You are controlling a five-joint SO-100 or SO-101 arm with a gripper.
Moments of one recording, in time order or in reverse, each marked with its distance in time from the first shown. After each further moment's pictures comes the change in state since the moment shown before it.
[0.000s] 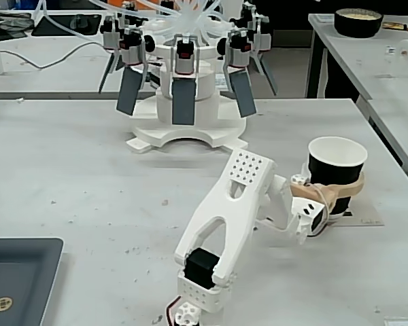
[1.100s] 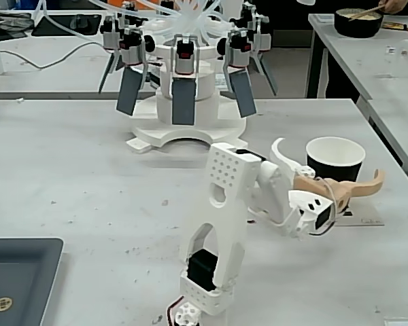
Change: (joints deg) arm 6.4 31.7 31.1 1.1 0.7
